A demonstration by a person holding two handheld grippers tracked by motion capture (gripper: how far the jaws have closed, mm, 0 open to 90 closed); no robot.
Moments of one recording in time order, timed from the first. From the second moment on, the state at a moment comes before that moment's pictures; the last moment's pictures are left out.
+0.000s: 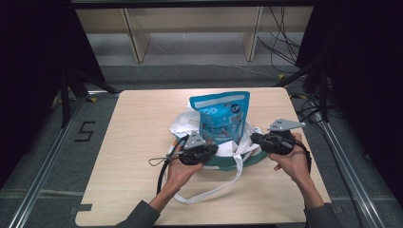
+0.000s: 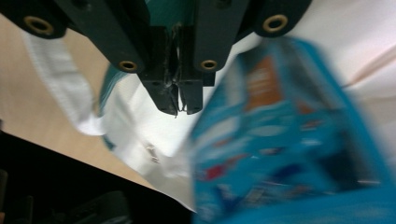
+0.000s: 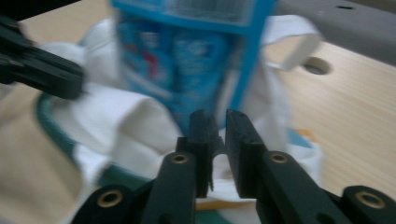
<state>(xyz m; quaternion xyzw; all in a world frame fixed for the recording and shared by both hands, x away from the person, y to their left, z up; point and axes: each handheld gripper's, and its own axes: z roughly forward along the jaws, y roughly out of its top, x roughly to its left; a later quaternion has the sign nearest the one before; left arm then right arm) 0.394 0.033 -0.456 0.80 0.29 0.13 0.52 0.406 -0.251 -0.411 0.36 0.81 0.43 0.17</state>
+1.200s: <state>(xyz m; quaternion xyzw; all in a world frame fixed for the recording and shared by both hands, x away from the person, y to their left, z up) 0.461 0.130 -0.473 0.74 0.43 0.17 0.48 0.407 -0.188 -0.473 0.31 0.88 0.32 0.14</state>
